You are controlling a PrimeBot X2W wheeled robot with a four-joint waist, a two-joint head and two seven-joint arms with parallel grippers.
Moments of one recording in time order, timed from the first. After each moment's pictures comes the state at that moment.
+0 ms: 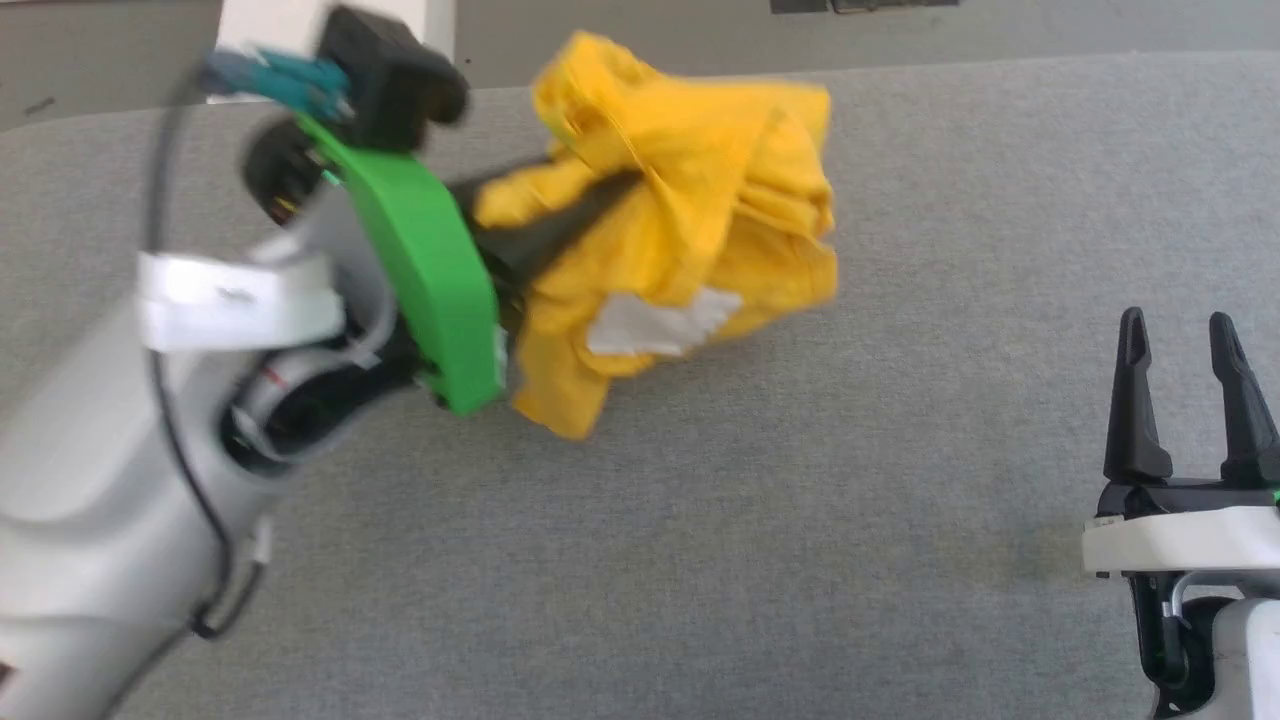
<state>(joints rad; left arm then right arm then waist) -0.89 0.62 -0.74 -0.15 -1.08 -0.12 0.44 -0.12 -0.05 -0.19 0.02 0.16 0.13 -0.26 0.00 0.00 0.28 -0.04</state>
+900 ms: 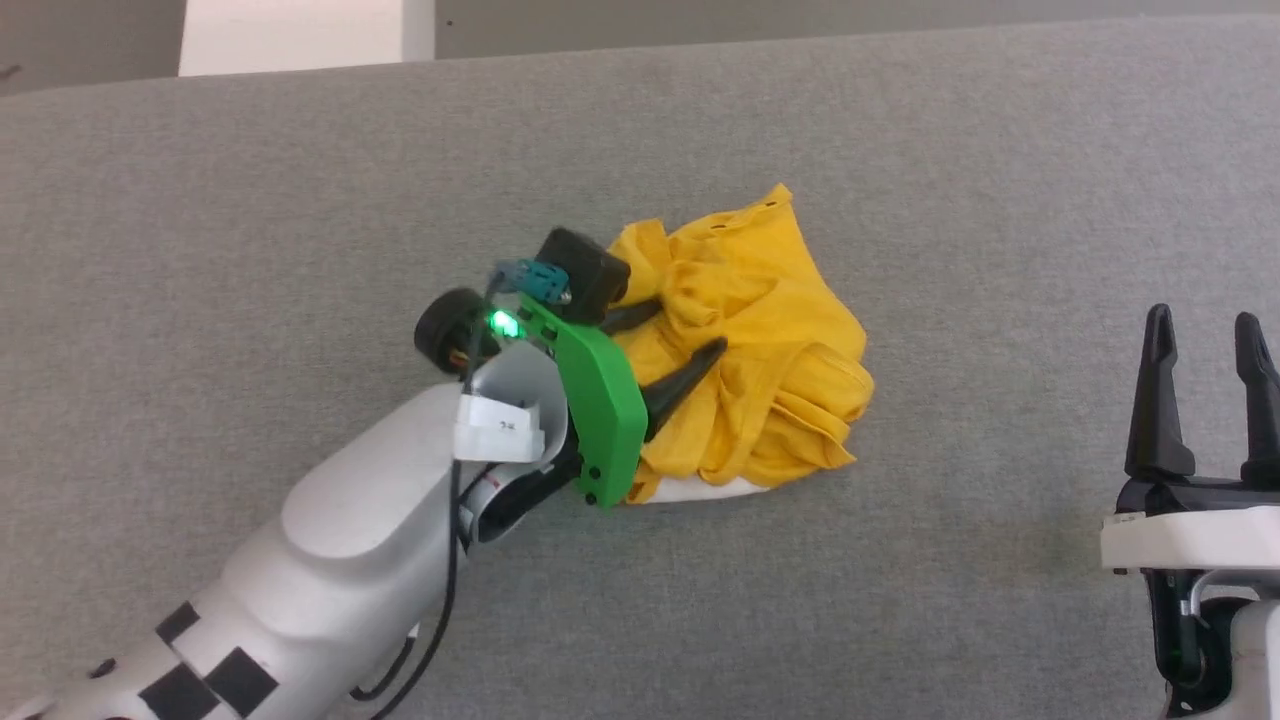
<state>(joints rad) -0.81 0.36 -0.96 0.30 -0.86 -0.11 0.20 -0.12 -0.05 -0.21 0.01 0.19 0.13 -0.26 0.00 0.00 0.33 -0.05</state>
